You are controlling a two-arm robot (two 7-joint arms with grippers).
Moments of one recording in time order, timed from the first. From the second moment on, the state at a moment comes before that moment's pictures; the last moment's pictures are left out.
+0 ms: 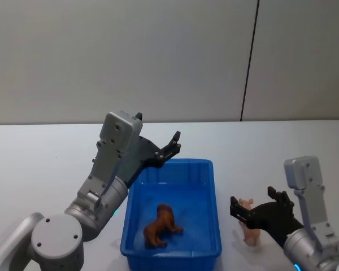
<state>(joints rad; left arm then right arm) -0.24 0.38 0.45 -1.63 -0.20 0.01 -0.01 -0.02 0.20 -0.33 -1.71 0.21 0.35 -0.02</state>
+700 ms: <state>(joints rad) -0.24 0.38 0.45 -1.63 -0.20 0.01 -0.01 -0.02 0.11 -0.37 -1.67 0.18 0.42 -0.16</state>
